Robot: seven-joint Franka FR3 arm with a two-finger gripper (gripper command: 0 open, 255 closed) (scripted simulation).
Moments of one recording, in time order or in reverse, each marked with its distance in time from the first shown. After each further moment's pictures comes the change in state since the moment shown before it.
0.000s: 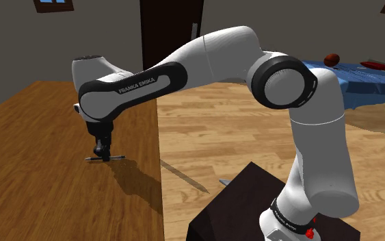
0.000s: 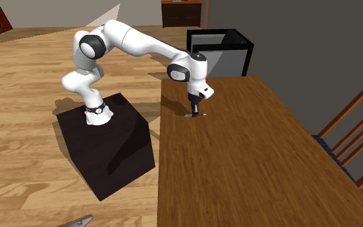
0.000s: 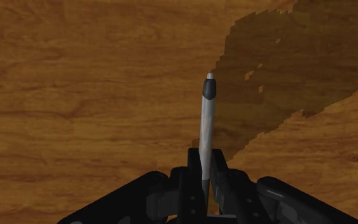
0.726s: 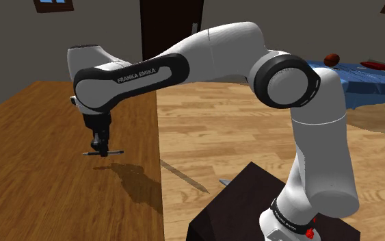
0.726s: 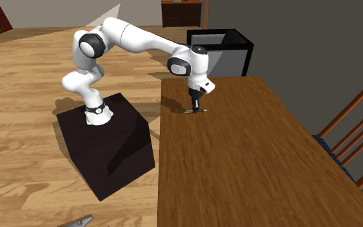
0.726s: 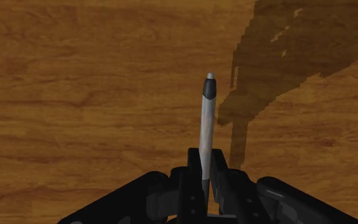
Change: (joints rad) arm 0.003 -0.014 0.004 0.052 0.004 -0.070 0.003
